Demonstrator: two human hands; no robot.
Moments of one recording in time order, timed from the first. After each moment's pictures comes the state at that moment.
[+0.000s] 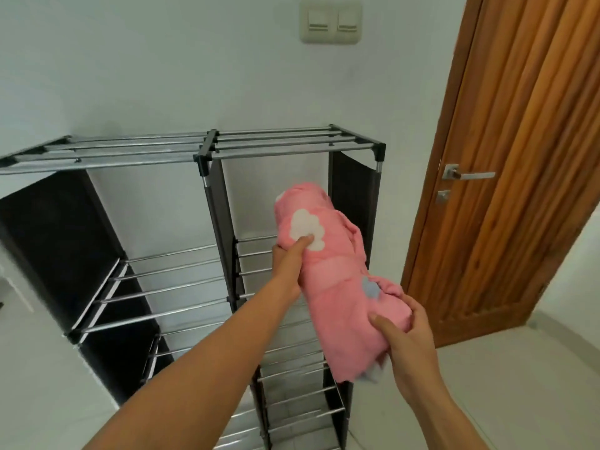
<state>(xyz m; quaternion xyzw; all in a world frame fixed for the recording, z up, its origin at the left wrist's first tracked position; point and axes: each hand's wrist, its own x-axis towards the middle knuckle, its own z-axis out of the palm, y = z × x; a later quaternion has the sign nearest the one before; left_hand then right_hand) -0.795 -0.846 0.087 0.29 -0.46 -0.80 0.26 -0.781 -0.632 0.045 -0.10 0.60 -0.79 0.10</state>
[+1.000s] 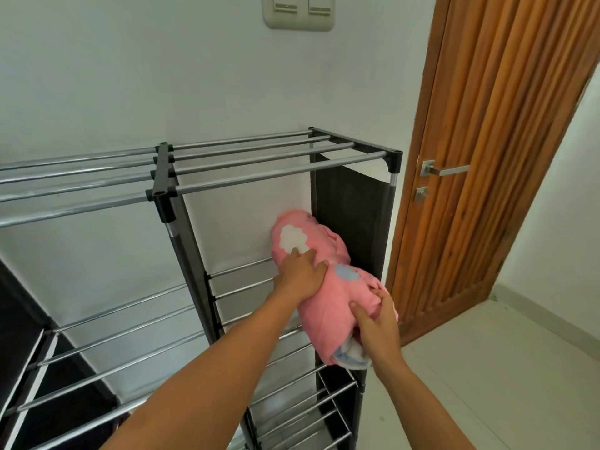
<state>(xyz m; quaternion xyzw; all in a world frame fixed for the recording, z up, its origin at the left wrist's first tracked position) -0.891 -0.915 0.071 0.17 -0.95 -0.27 0.05 -0.866 -0.755 0.016 -0.05 0.72 -0.70 0.00</state>
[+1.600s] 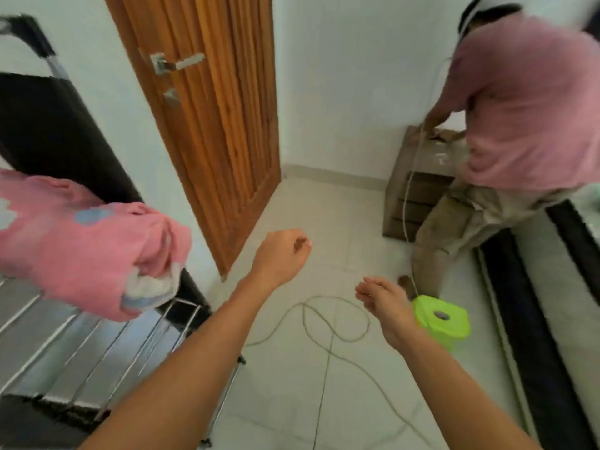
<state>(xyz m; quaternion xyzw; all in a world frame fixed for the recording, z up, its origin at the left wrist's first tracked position) -0.822 -0.656 0.003 -0.27 -0.90 -0.34 -0.05 -0.696 -0.496 -0.061 0.38 0.59 -0.71 -0.08</state>
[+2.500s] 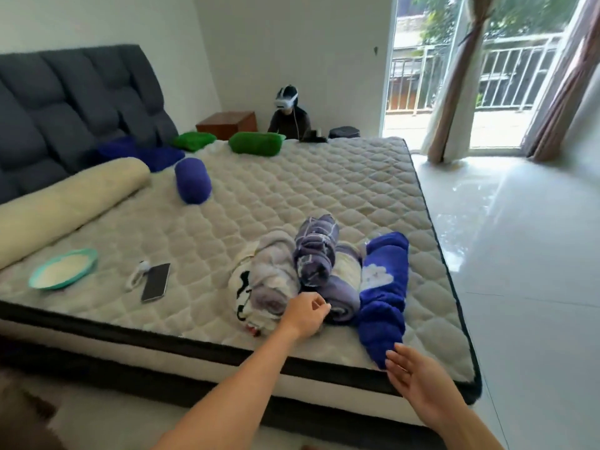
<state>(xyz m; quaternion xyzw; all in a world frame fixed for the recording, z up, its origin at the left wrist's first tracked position) -0.099 -0.139 -0.038 -0.80 -0.47 -0.08 -0.37 0.031 -0.320 -0.059 0.56 -0.05 -0.54 -0.63</state>
